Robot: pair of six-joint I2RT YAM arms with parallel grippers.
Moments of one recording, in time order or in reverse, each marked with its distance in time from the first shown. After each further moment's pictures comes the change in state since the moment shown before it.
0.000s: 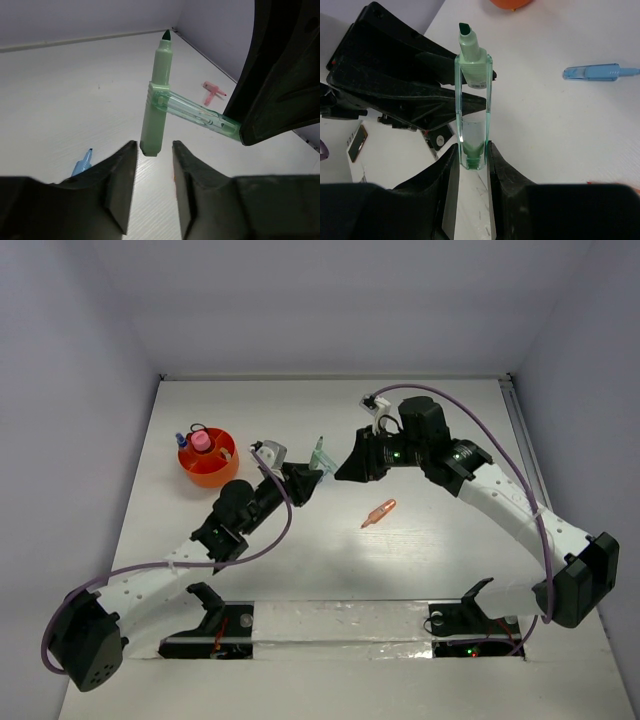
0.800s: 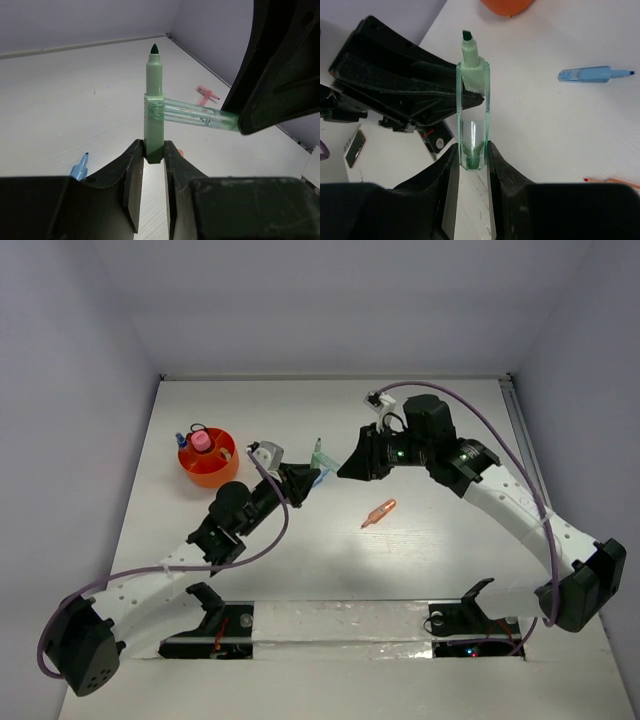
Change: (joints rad) left arm -0.002 -0.031 0.009 -0.011 0.011 -0.007; right arm -0.006 -0.024 0.011 -0.025 0.054 -0.004
